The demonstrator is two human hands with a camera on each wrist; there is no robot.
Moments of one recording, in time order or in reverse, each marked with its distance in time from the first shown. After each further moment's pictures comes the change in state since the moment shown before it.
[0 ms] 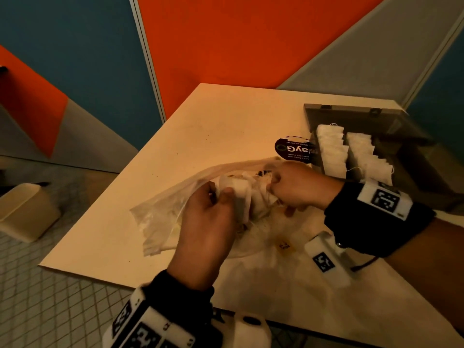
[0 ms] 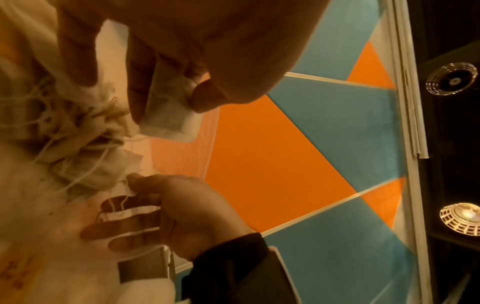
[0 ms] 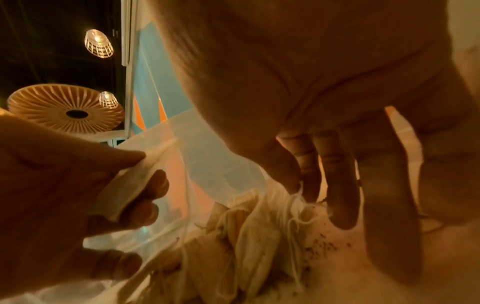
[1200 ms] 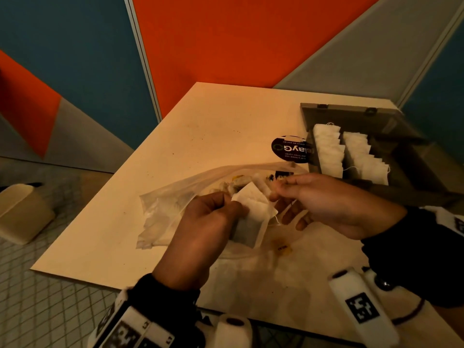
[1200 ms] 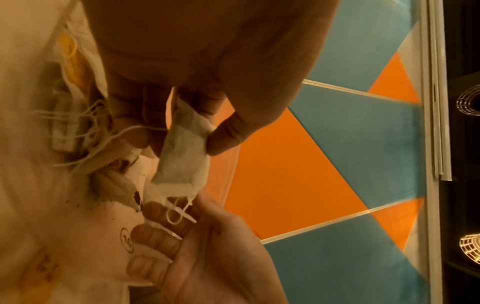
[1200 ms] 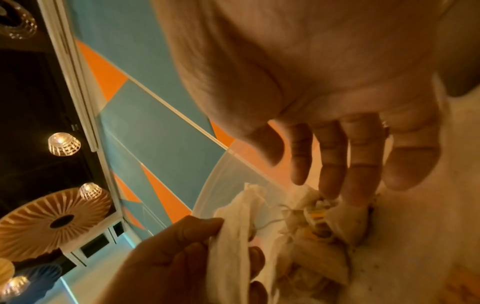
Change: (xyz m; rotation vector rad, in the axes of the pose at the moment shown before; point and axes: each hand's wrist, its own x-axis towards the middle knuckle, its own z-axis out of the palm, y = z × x) left_hand 0.007 -0.012 -0.006 -0.088 -0.247 -0.035; right_hand -0.053 0.012 -0.002 0.619 -0.051 0.074
